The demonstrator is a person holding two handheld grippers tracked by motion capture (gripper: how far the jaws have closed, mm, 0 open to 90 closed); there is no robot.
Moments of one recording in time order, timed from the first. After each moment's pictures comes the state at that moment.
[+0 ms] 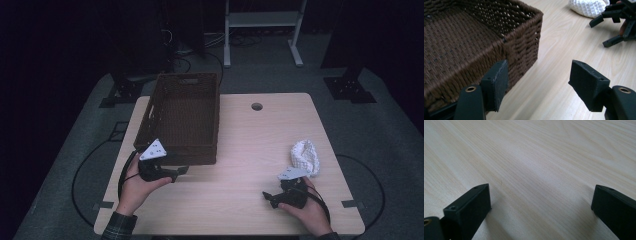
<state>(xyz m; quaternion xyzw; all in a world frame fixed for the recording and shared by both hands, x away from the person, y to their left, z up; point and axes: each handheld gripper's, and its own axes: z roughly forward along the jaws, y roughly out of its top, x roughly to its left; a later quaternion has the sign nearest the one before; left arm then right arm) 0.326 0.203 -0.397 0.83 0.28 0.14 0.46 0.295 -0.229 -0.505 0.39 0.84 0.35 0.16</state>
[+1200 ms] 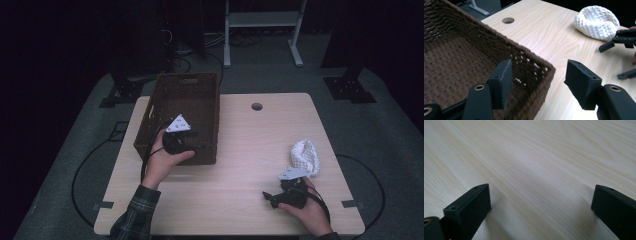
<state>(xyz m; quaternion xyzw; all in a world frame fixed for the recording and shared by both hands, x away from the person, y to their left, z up) 0.388 0.141 -0.376 0.83 0.27 0.15 0.46 0.295 -0.229 -0.505 0.39 0.84 0.35 0.16</state>
